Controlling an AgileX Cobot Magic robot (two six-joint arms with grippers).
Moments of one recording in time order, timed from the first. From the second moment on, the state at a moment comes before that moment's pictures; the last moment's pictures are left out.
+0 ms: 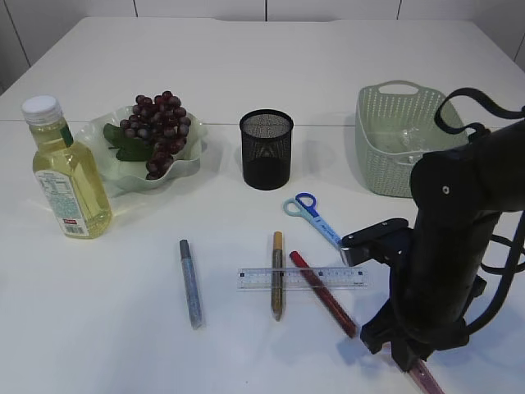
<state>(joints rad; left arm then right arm) -0.18 0.81 -1.01 -0.15 1.07 0.07 0.44 1.86 -0.93 0.09 0.83 -0.10</state>
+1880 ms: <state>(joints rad) -0.18 0.81 -1.01 -0.13 1.07 0.07 0.44 1.83 -0.93 0.09 0.77 -0.10</state>
